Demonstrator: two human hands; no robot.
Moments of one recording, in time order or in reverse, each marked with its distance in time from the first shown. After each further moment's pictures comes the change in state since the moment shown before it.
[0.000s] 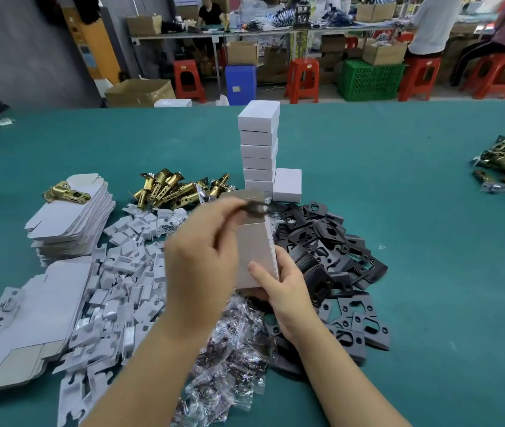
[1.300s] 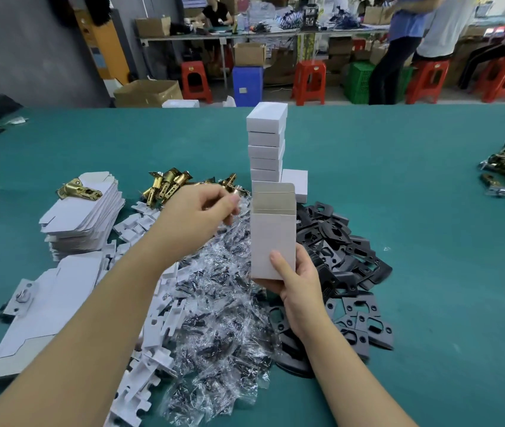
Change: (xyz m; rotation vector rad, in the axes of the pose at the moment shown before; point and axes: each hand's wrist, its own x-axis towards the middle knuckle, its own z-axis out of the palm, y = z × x) left_hand 0.056 -0.052 -0.013 -0.181 -0.616 -0.472; right_hand 0.003 0.000 -0.008 0.170 0.139 0.018
